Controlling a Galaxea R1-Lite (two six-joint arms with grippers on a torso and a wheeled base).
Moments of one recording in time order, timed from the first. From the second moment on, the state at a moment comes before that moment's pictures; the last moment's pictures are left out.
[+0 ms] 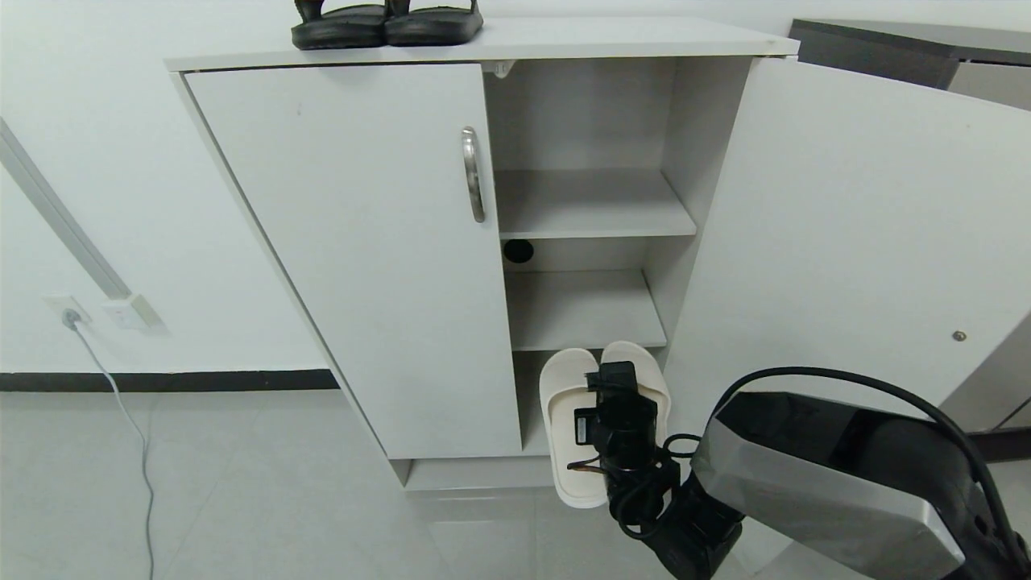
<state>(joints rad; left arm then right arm) 0.00 0.00 0.00 0.00 -0.05 0.01 0.76 2.51 -1.13 -1.28 -0.71 0.07</state>
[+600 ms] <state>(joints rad) 0.00 0.00 0.00 0.00 -0.05 0.01 0.76 2.51 -1.13 -1.29 -0.71 0.07</state>
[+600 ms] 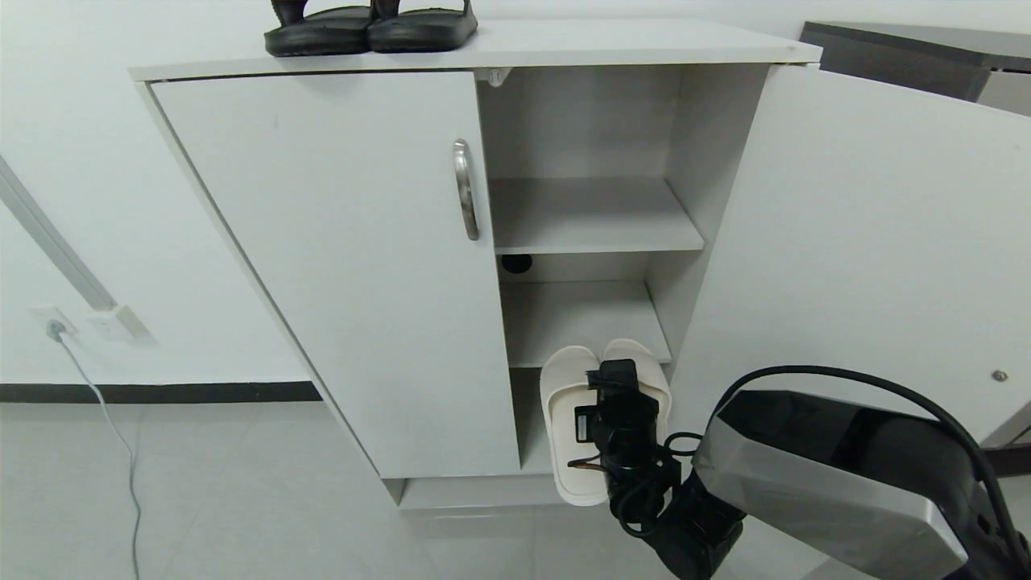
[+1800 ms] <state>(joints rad) 0.00 0.00 0.00 0.00 -0.04 0.01 0.69 2.58 -1.38 -1.11 -0.63 0.03</state>
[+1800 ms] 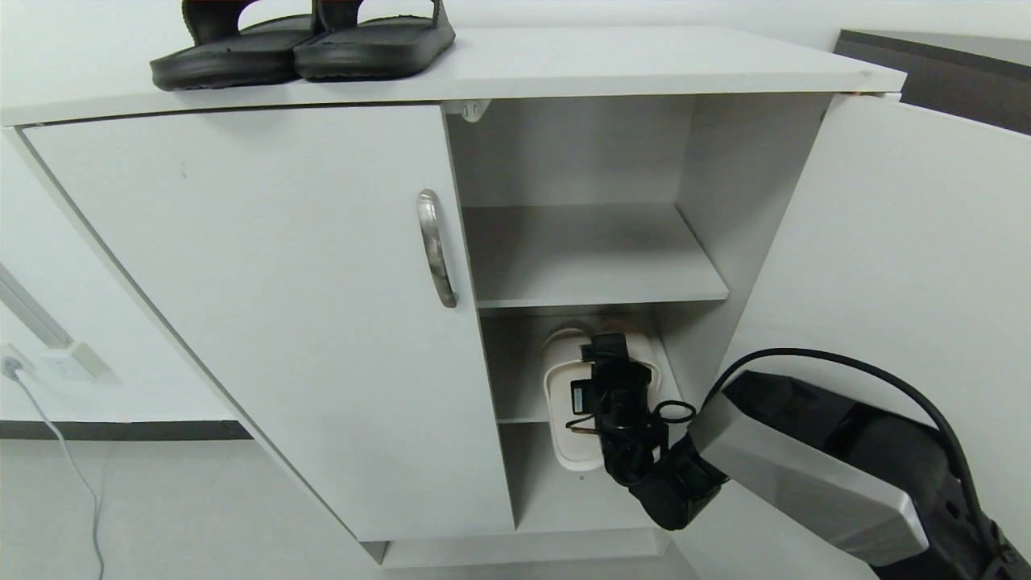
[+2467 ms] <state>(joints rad) 0.00 0.00 0.00 0.00 -0.04 0.00 0.64 2.67 -1.76 -0.85 -0.62 0.04</state>
